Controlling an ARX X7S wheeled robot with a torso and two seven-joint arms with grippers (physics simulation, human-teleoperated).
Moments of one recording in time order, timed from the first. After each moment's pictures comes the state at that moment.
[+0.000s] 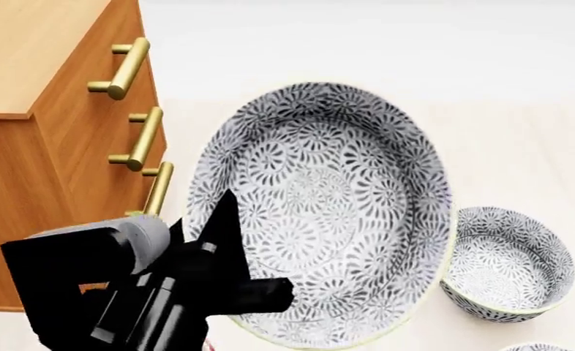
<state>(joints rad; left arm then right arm) -0.64 -0.21 0.82 0.54 -0.95 -0.25 -1.04 -0.78 0.01 0.58 -1.05 0.27 -0.37 0.34</state>
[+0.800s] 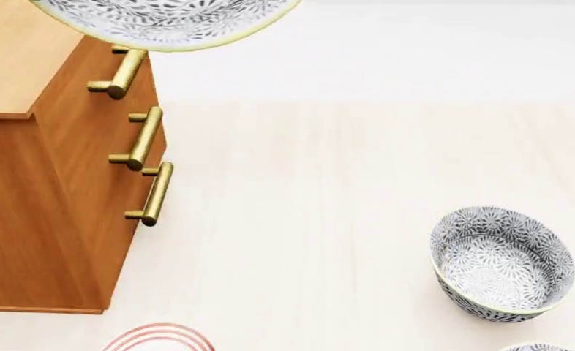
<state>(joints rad) -1.56 -0.38 0.61 0.38 -1.79 -0.49 -1.49 -0.78 0.13 0.42 -1.05 0.13 -0.35 0.55</state>
